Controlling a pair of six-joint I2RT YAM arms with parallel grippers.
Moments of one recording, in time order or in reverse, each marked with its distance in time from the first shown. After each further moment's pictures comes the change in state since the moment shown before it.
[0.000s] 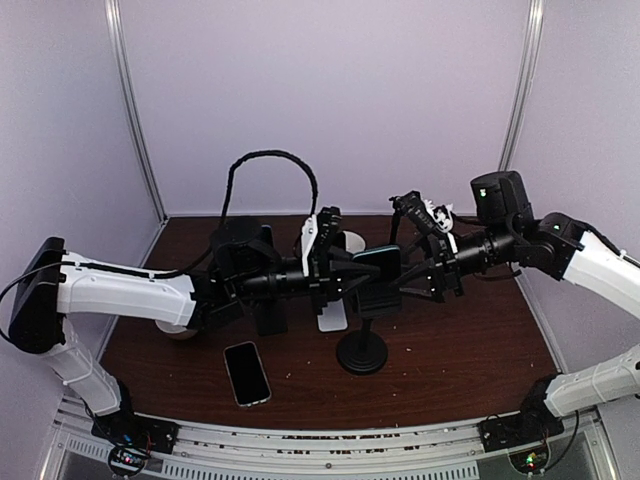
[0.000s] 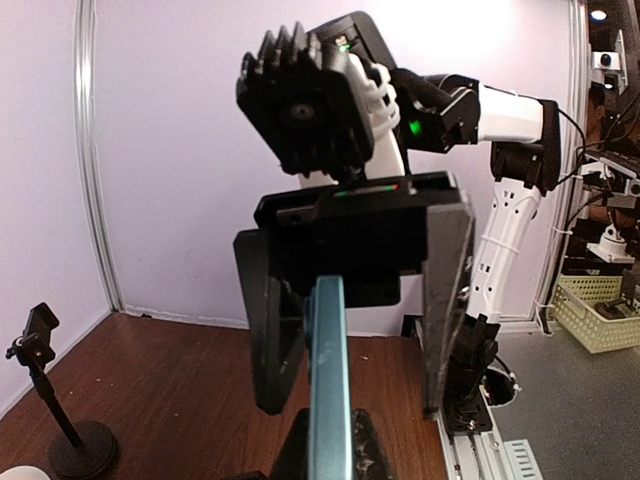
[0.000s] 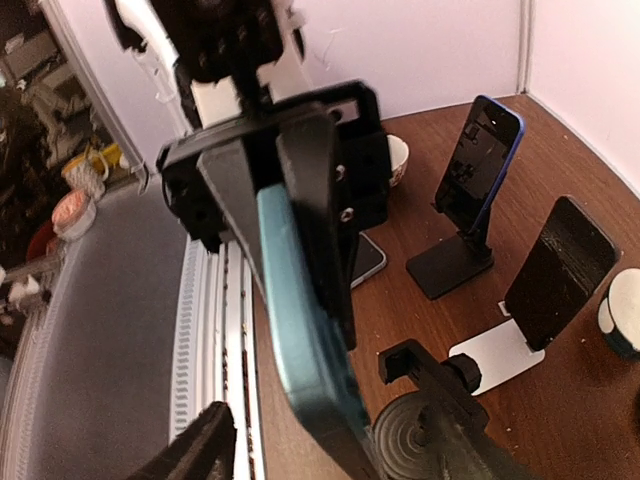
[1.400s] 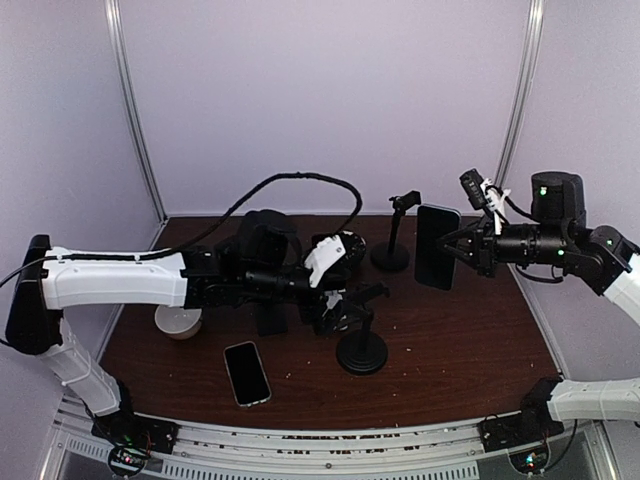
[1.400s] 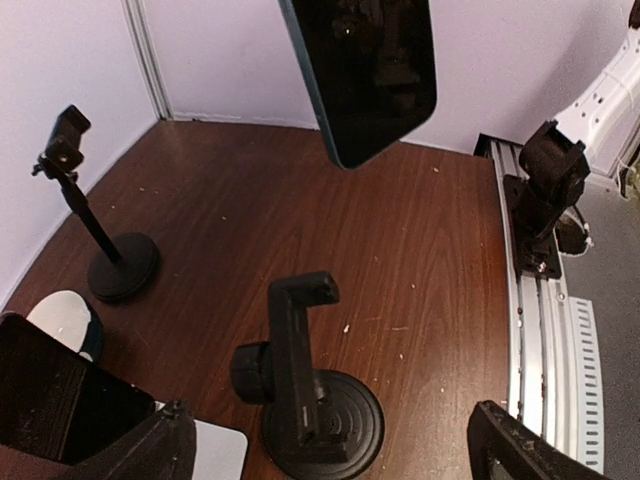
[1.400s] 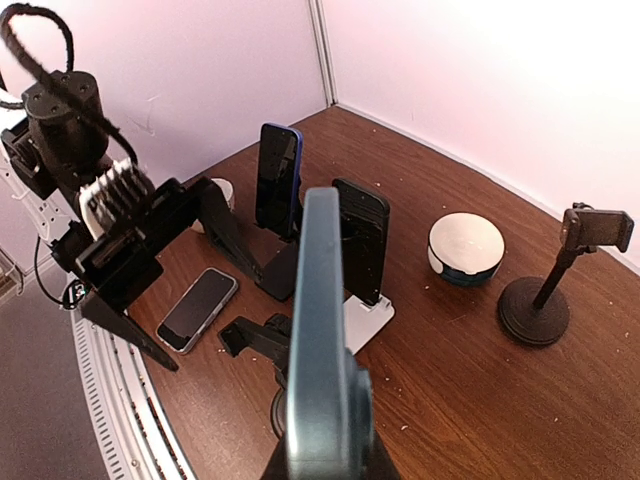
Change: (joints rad) left arm -0.006 -0.039 0.163 -0.747 -0.212 0.160; right arm -0.135 -0.229 -0.050 -0.056 0.322 0.162
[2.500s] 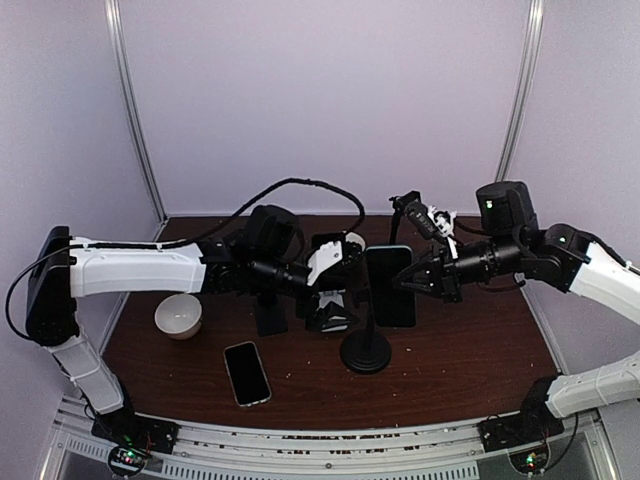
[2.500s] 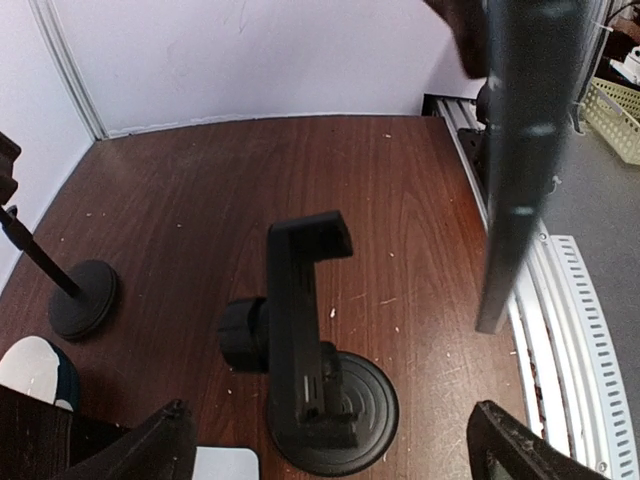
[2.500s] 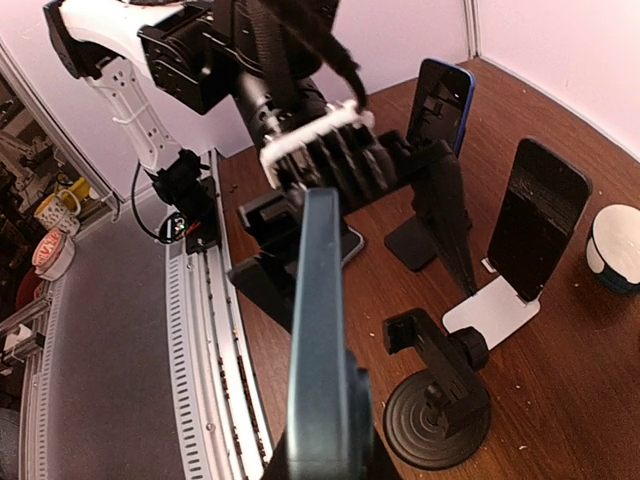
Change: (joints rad) left arm 0.109 0.140 0.088 -0.058 0.282 0.224; right arm 0.172 0.159 -0.019 0.071 -0.190 0.012
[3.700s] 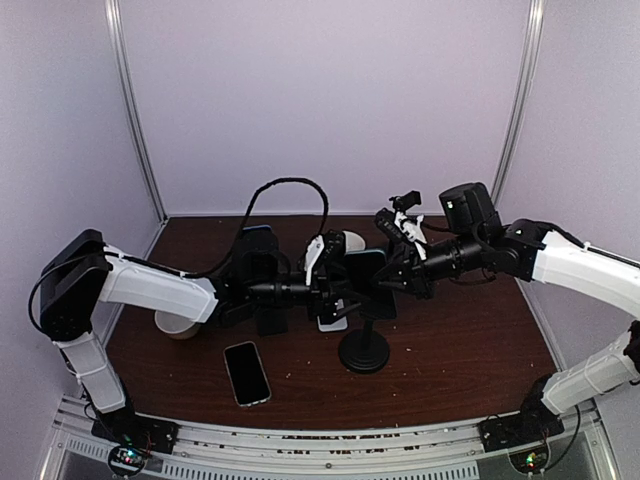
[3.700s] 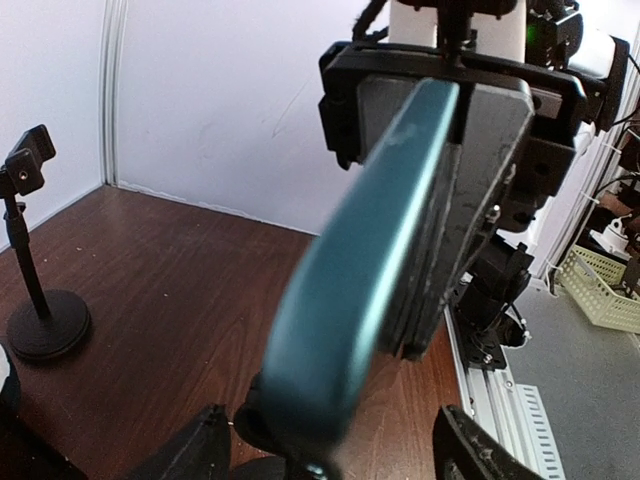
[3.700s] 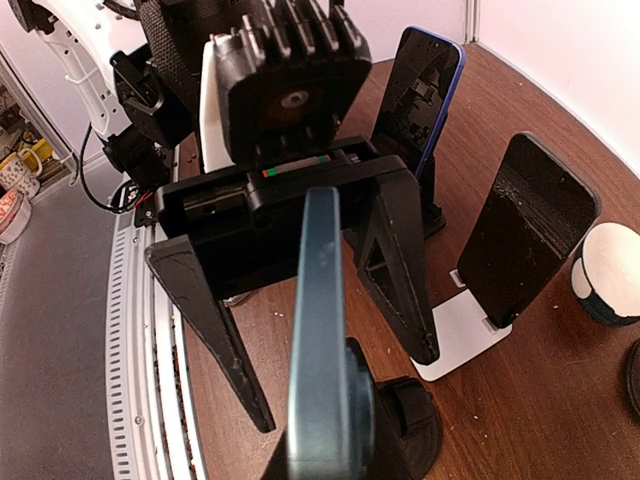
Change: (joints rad) left arm 0.021 0.065 -0.286 0.793 0.047 -0.494; right arm -0.017 0.218 0.037 0.084 0.024 -0.172
